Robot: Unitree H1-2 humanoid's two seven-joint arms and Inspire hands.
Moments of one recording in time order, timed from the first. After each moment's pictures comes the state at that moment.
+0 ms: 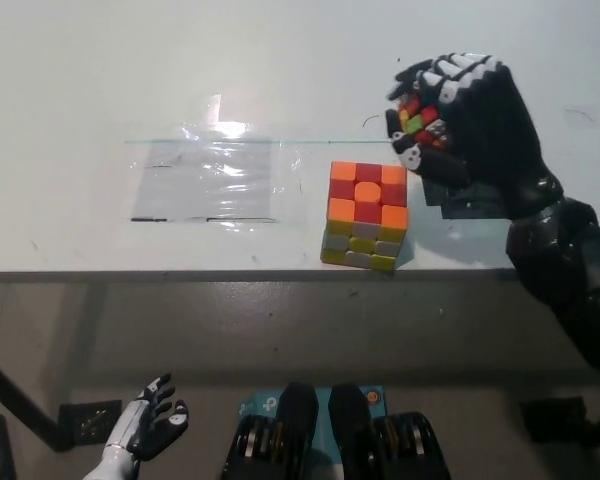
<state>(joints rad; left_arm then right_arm) -0.15 0.15 0.01 0.55 0.09 -0.01 -0.02 -0.80 -0.35 0.45 0.51 -0.83 -0.44 -0.61</state>
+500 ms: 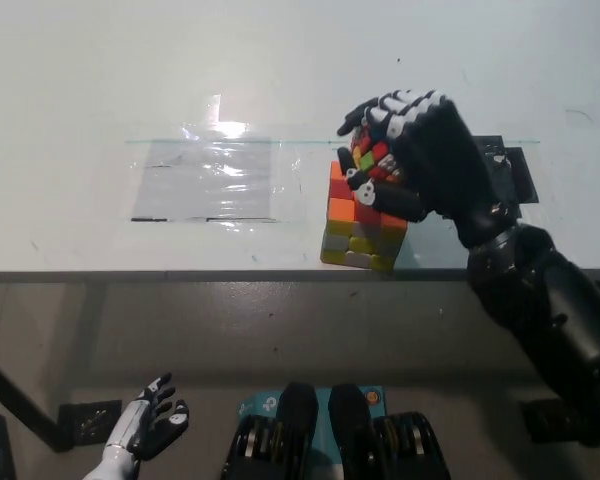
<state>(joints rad) -0.15 0.15 0.01 0.54 0.09 -0.01 -0.02 -0.75 -0.27 0.45 0.49 -0.83 -0.43 -0.52</state>
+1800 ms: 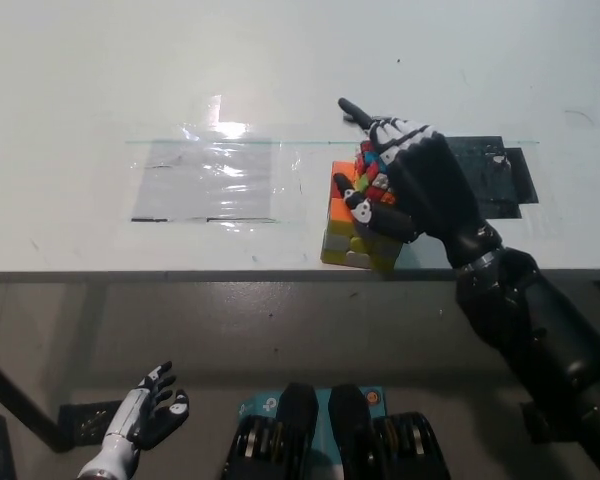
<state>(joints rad) -0.17 0.16 0.01 0.52 0.09 0.00 -0.02 -0.74 -0.24 0.47 0.62 -0.86 -0.41 -0.54</state>
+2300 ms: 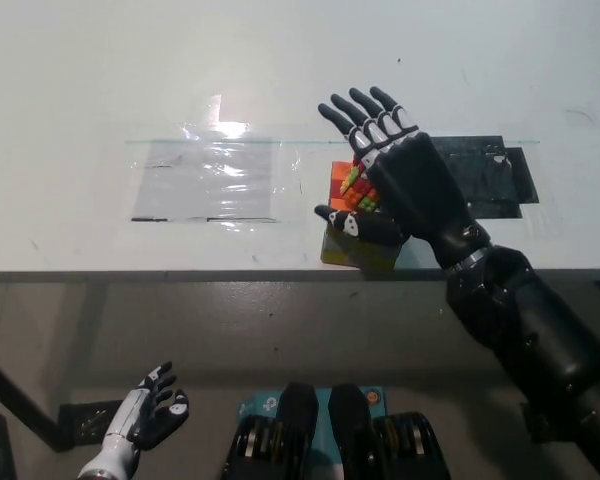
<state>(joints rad) -0.17 0.16 0.01 0.52 0.09 0.00 -0.02 -0.73 -0.24 0.49 0.53 -0.92 -0.33 -0.50</state>
